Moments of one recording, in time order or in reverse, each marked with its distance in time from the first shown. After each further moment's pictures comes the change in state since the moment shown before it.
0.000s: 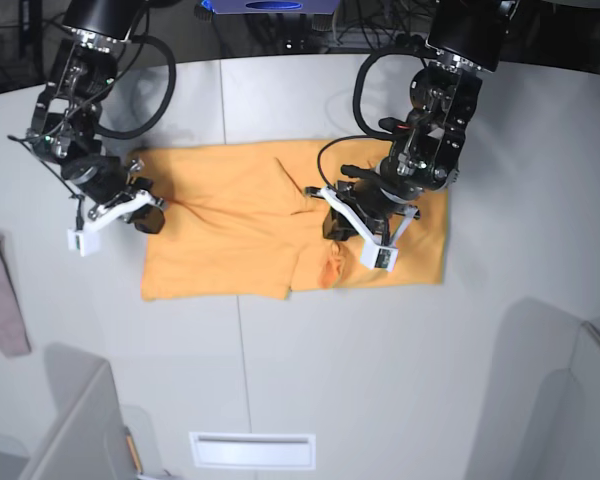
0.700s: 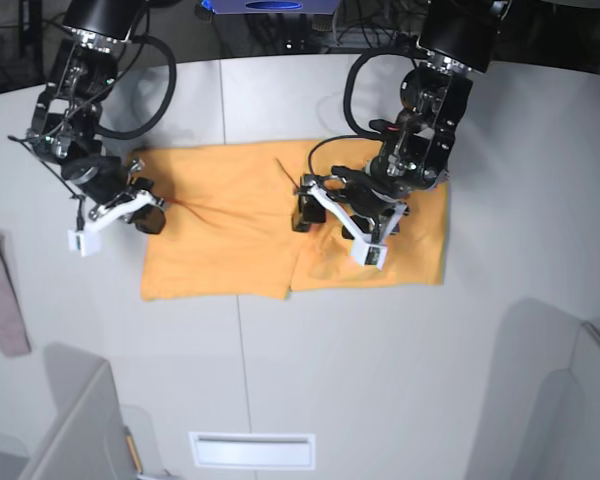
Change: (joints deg) left arm -0.6 3.1 0.9 -3.5 -0.2 -0.2 0.0; right arm 0.1 0.0 0.0 0.0 0.0 0.0 0.0
